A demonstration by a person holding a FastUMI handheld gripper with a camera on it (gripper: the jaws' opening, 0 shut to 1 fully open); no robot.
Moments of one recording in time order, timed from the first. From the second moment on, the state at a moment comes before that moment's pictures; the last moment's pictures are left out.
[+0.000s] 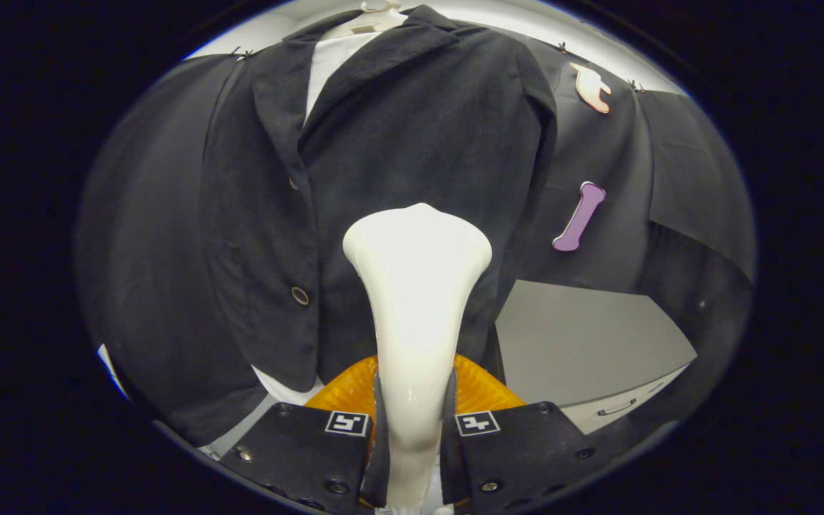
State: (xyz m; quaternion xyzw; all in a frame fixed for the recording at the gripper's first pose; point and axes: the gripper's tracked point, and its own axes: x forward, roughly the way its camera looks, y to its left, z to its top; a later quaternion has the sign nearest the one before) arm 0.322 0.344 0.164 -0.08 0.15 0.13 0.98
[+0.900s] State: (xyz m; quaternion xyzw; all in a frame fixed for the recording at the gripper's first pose) arm 0.320 0.345 0.052 -0.12 0.20 0.12 0.97
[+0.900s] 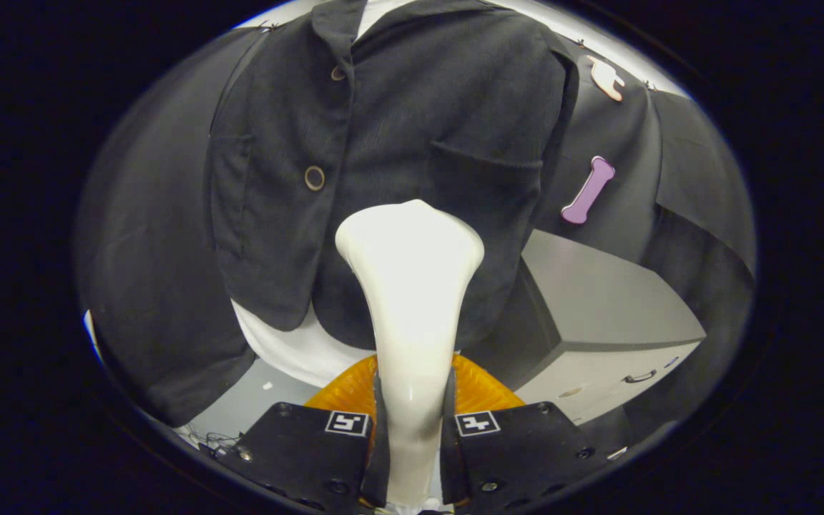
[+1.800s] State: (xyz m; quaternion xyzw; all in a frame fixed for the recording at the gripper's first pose) arm 0.312 0.332 0.008 -0.10 0.22 0.12 0.96
